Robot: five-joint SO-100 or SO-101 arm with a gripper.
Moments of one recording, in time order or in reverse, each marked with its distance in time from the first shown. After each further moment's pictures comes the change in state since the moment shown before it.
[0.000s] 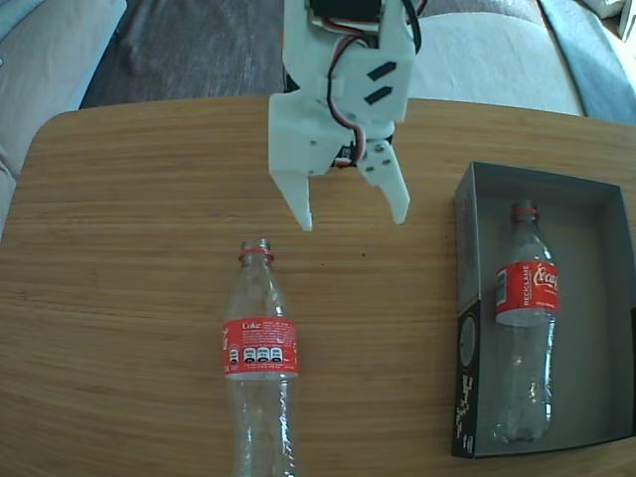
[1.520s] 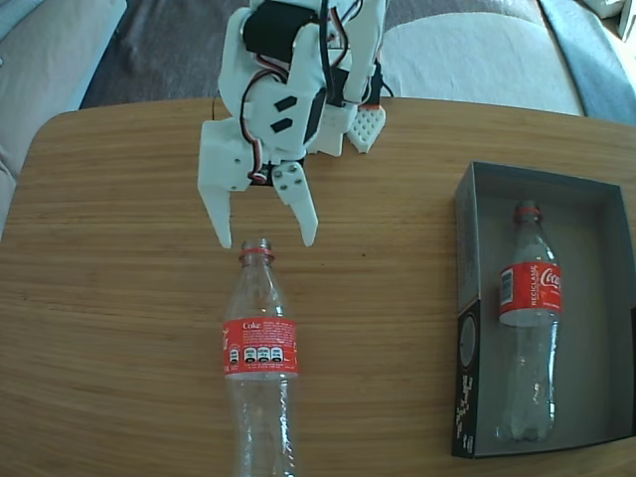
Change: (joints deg) arm 17.1 13.2 31.0 -27.9 -20.7
